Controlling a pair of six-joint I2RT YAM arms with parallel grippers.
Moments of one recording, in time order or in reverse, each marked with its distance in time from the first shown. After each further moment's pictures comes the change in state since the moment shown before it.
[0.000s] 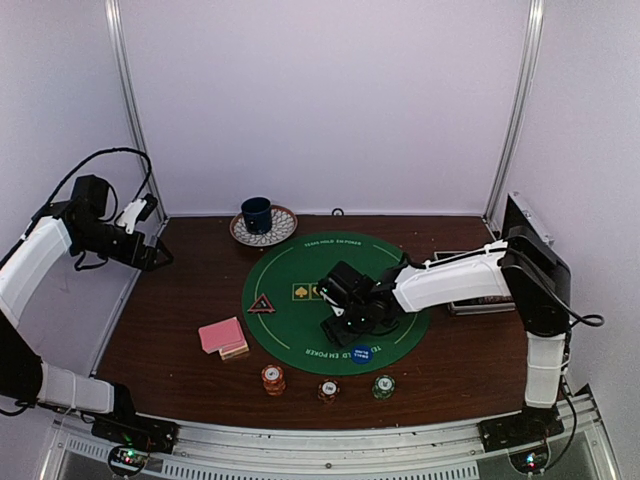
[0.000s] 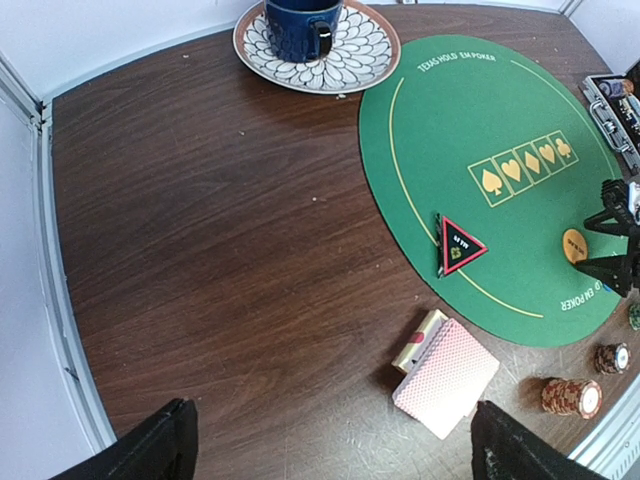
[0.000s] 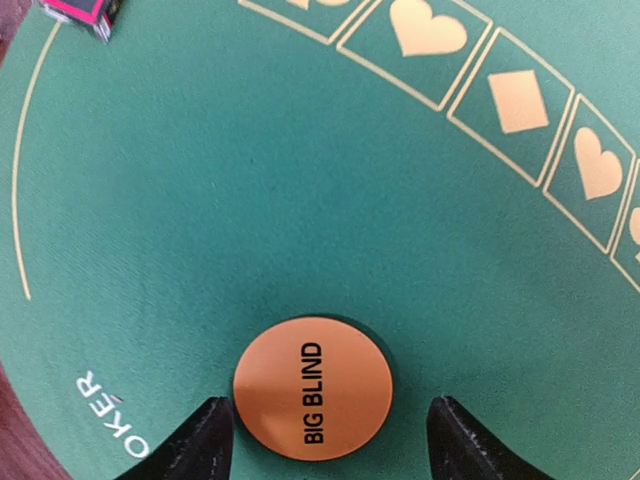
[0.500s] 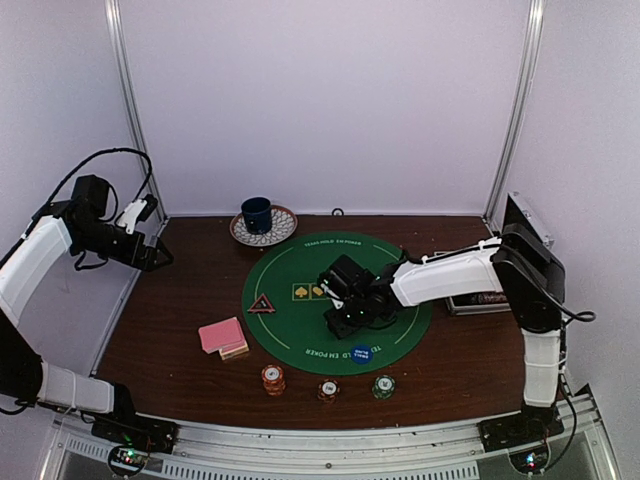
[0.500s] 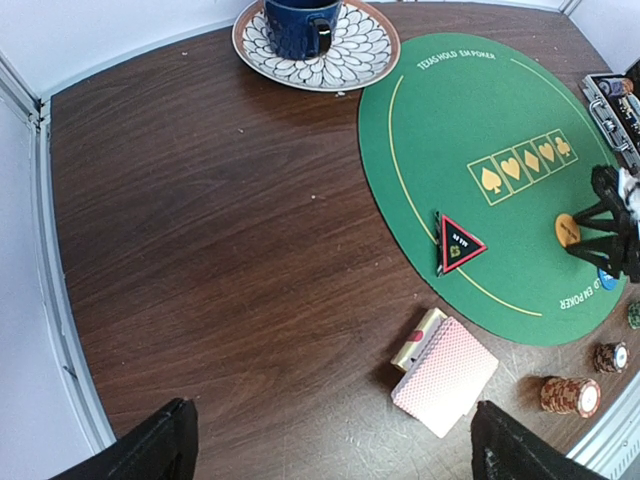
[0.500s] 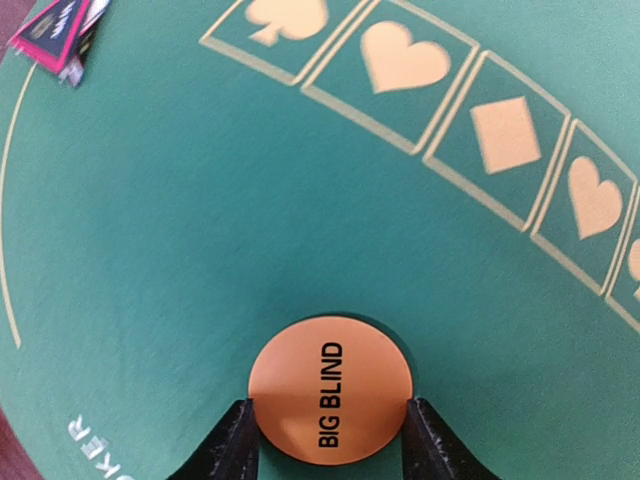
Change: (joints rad) left arm 0.000 0.005 0.005 -0.008 0.001 0.000; right arm -0.034 0.039 0.019 0.037 -0.021 -0.006
